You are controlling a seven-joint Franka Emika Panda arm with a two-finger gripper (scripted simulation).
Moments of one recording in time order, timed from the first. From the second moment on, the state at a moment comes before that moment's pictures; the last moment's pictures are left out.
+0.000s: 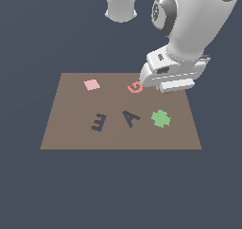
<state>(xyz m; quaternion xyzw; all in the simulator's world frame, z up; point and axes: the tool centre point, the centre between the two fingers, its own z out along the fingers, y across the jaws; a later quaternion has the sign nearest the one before) -0.074 0.163 0.030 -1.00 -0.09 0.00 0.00</state>
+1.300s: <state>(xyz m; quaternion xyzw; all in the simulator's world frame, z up) -0.020 0.095 0.036 -1.00 -0.02 0.00 0.00</state>
